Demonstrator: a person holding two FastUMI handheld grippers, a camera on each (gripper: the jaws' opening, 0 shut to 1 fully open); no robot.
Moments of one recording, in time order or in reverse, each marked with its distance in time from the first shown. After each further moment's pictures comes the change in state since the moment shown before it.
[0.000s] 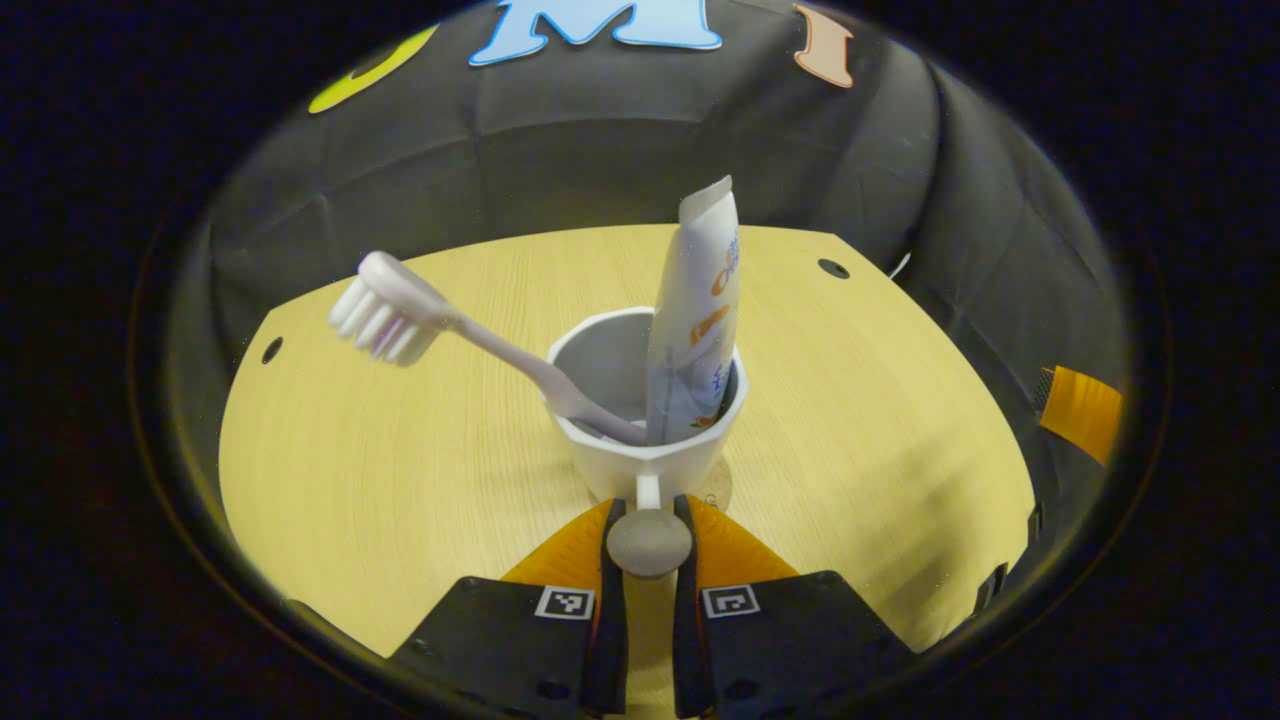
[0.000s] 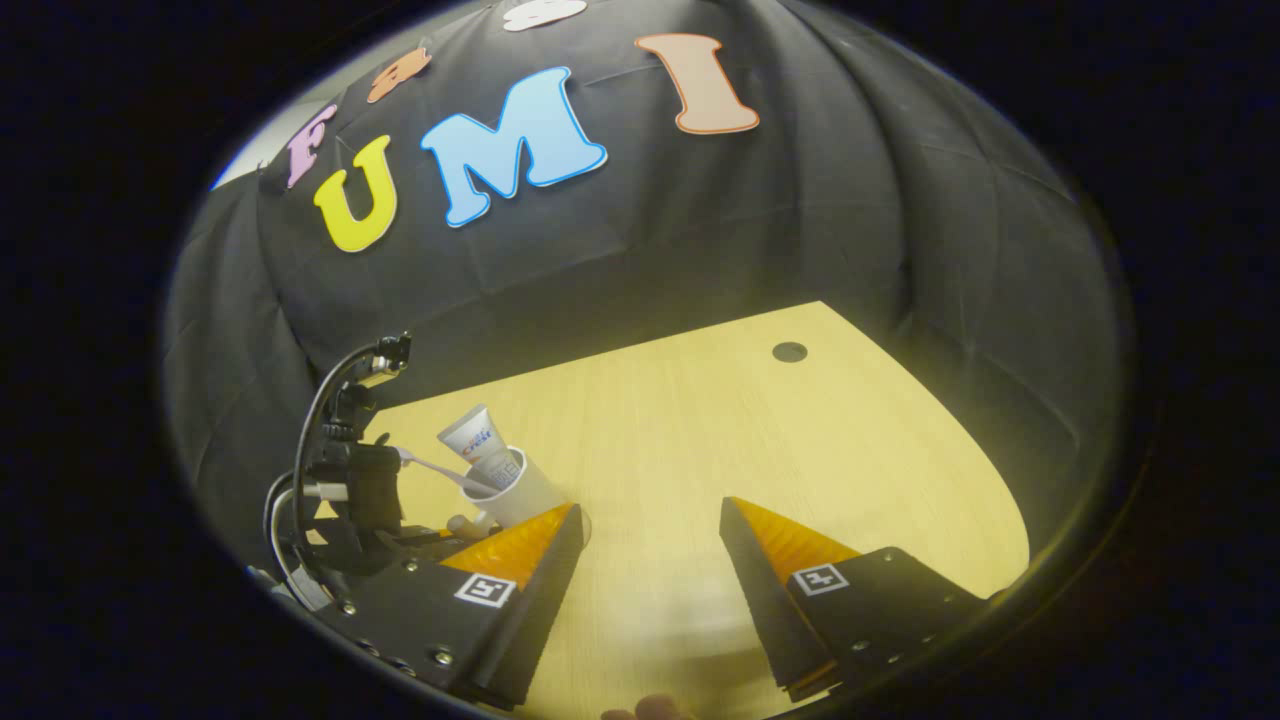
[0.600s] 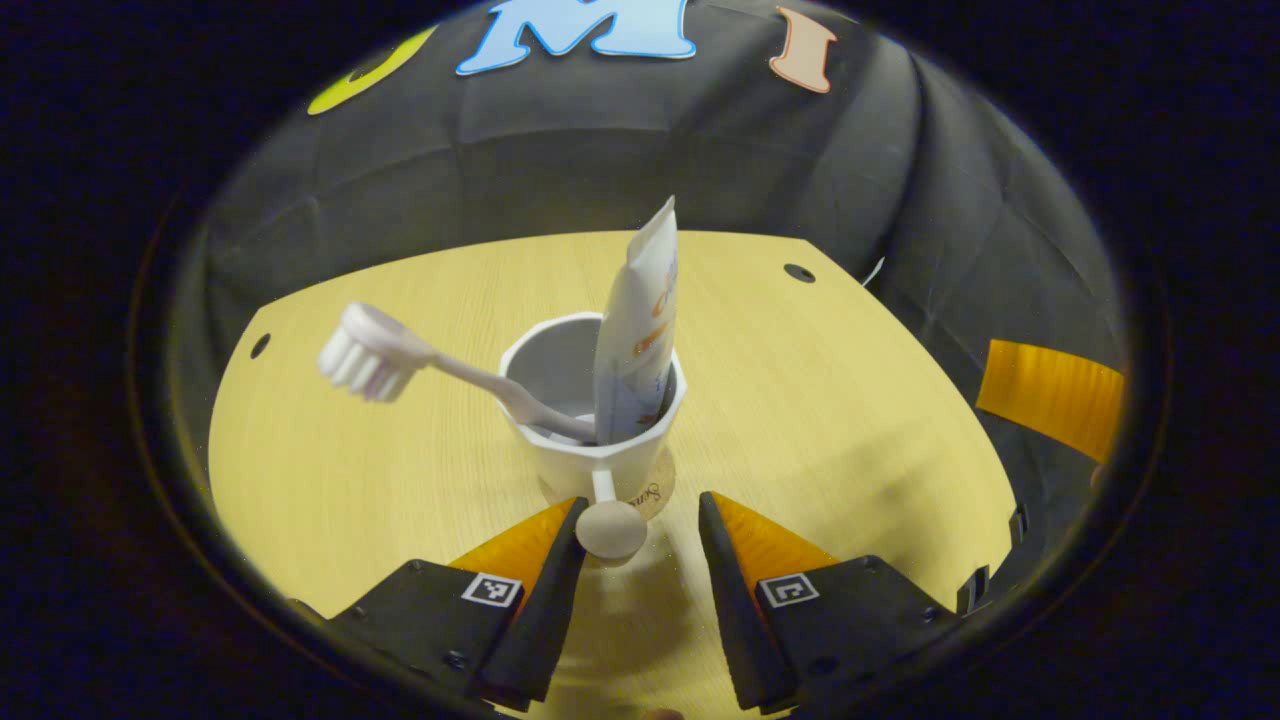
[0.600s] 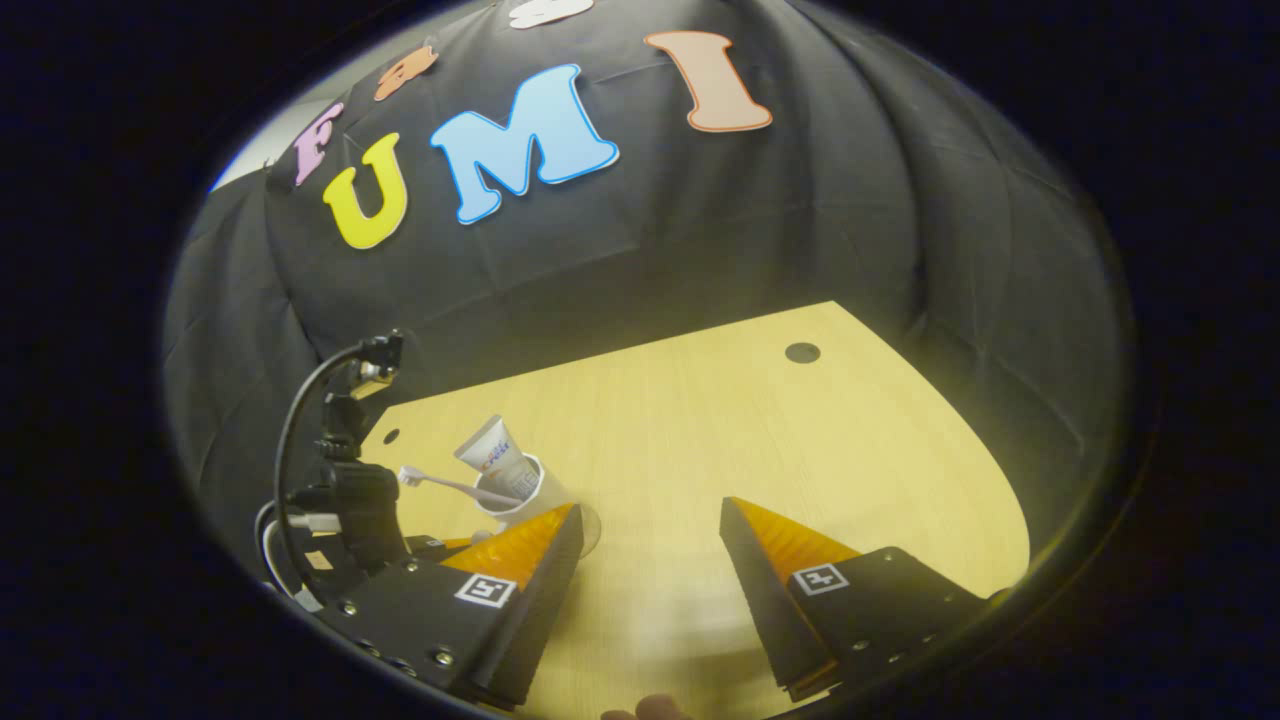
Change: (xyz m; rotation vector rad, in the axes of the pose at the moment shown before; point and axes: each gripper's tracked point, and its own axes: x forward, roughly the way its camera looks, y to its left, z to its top) left arm -0.024 -0.037 -0.005 -0.010 -0.060 -0.063; right arm -0.001 0.010 0.009 -0.034 -0.006 0.027
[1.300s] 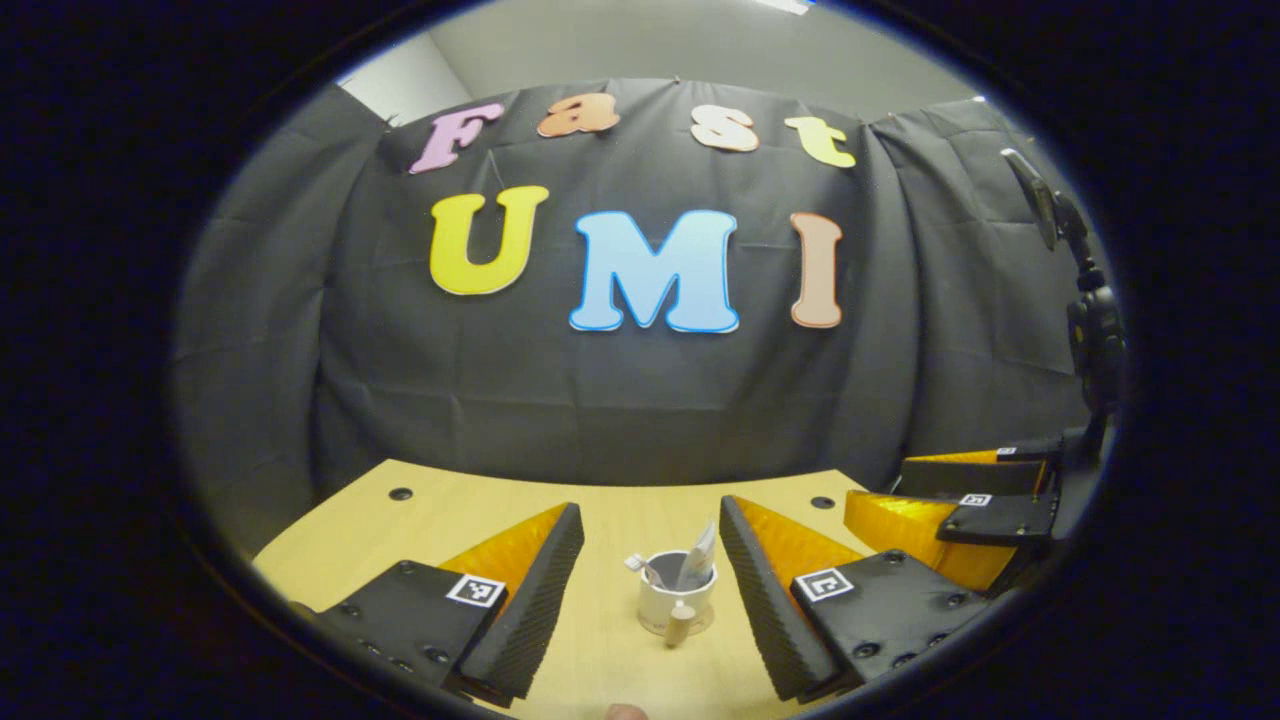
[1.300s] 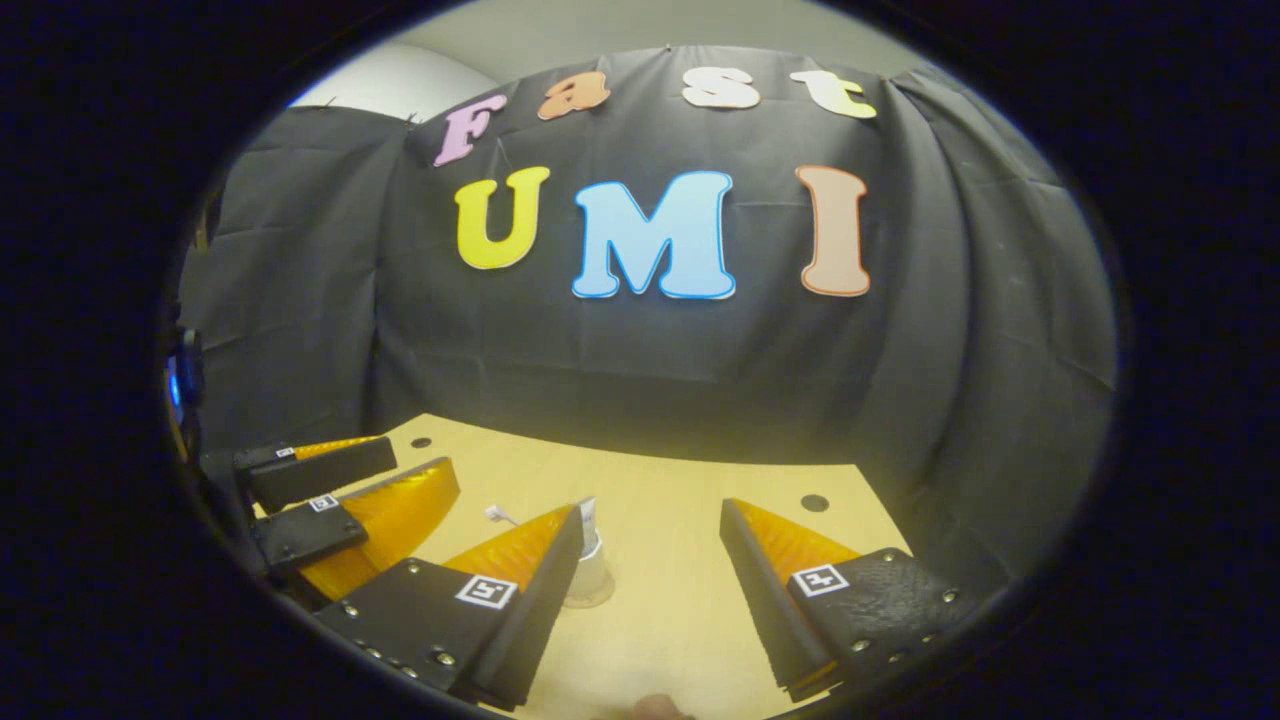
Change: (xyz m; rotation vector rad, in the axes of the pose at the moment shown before) left arm -0.214 0.017 0.117 -0.008 -0.738 0.206; right arm -0.069 0.070 0.063 -0.363 -0.321 0.063
